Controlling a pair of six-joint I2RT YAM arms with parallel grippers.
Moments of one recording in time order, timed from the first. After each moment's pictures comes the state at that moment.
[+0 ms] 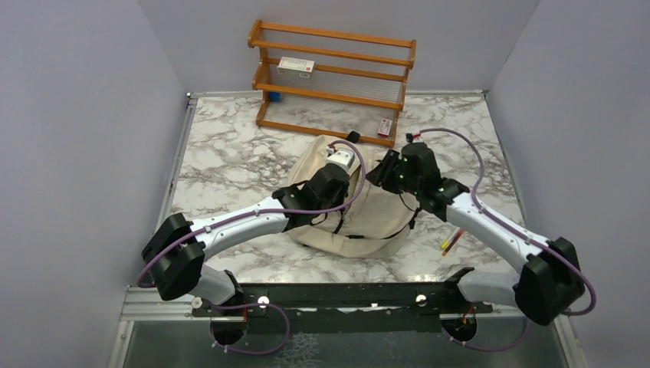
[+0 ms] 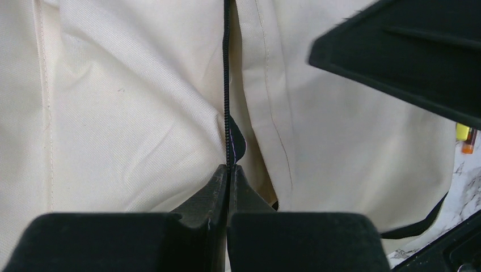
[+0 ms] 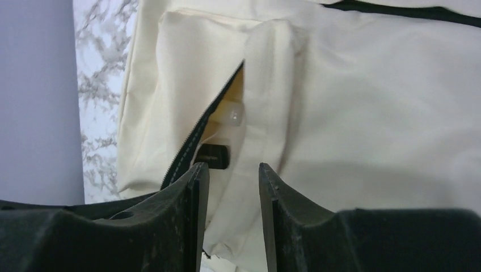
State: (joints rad) left arm -0.96 1.43 0.98 -0.19 -0.29 -0.43; right arm 0.55 1.28 0.85 -0.15 -0.01 0.78
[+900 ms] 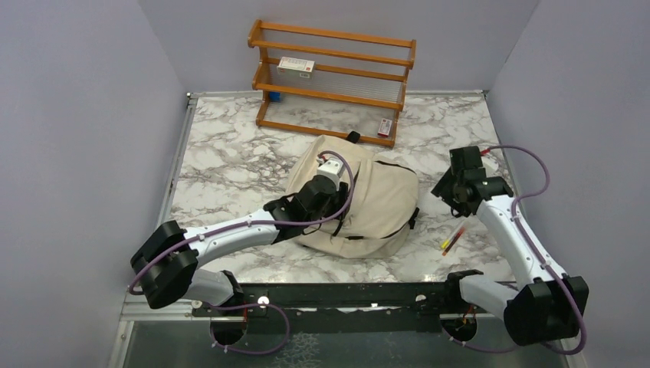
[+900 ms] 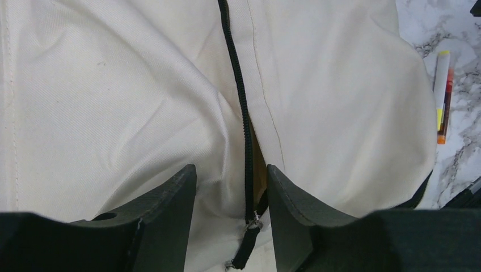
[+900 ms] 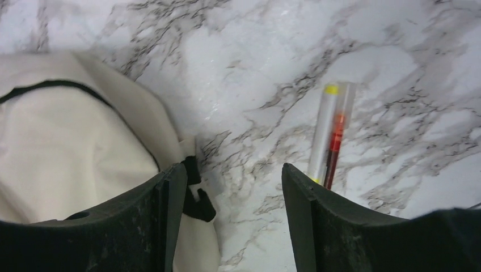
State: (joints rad) left arm -0.96 1.35 0.82 -0.03 -0.25 -0.46; right arm 0.18 1.08 0.87 -0.81 0.33 0.74
